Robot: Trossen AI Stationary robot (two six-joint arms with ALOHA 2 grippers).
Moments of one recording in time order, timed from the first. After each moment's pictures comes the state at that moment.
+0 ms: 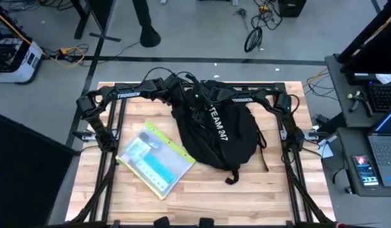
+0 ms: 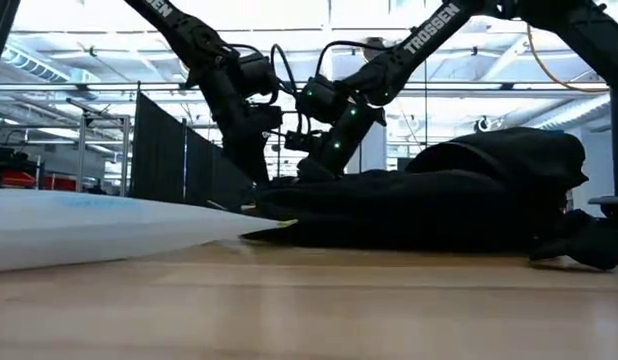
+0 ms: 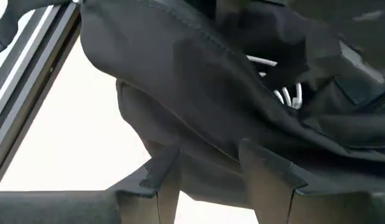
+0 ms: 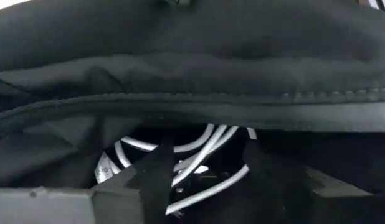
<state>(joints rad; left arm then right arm) 0.57 1.71 1.17 -0.52 0.13 0.15 -0.40 2.13 1.48 -0.30 -0.01 -0.26</state>
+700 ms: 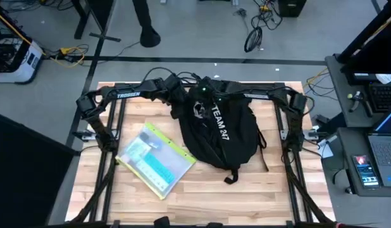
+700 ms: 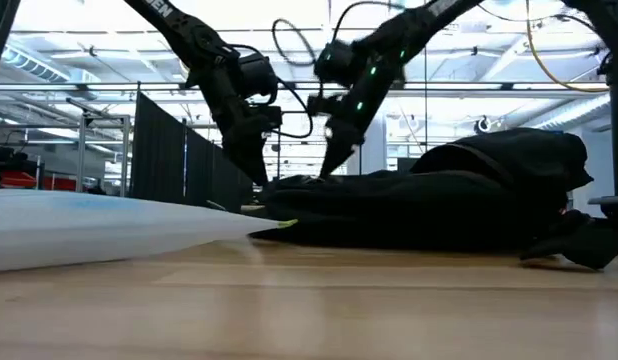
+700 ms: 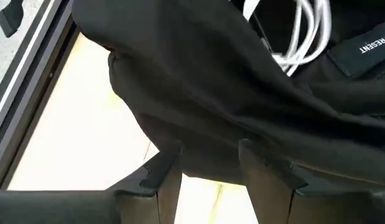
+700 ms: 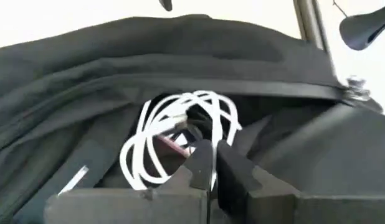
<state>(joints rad) 0.57 1.71 1.17 -0.53 0.13 0.21 -0.41 1.88 1.48 -0.57 0.00 -0.30</state>
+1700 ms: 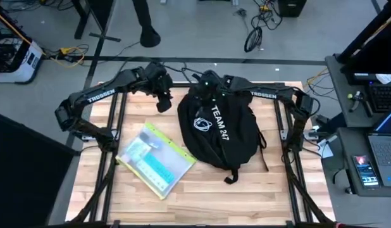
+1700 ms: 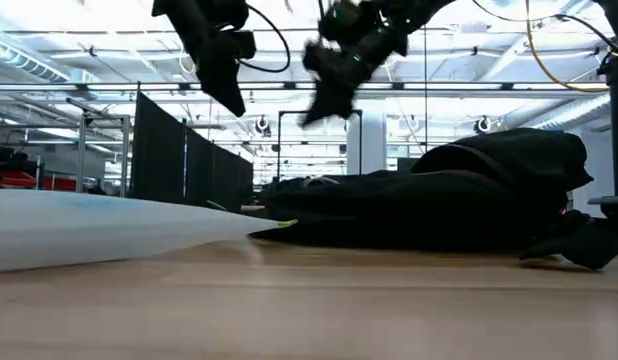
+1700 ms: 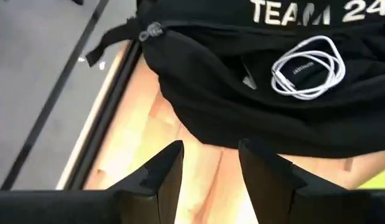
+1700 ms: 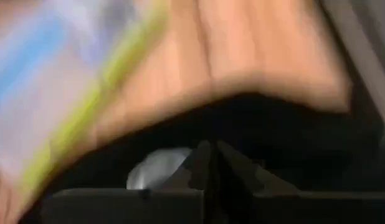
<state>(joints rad) 0.58 1.43 1.32 -0.87 0.10 0.24 -0.40 1.85 1.55 -0.68 -0.23 -0.13</state>
